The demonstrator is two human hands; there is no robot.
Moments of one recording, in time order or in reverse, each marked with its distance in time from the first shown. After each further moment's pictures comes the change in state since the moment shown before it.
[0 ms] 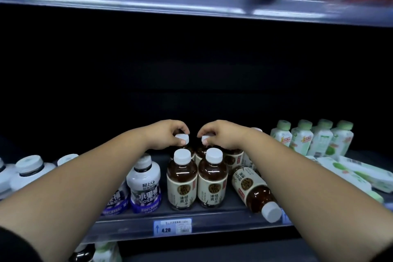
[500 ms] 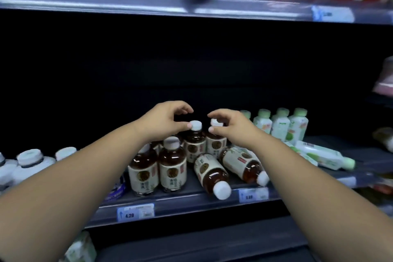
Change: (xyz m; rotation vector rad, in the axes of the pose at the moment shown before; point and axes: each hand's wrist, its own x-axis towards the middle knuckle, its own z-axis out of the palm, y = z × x) left_hand -0.008 0.125 0.044 -0.059 0.247 0.214; right_hand -0.114 0.082 -0.025 0.379 0.423 -0.015
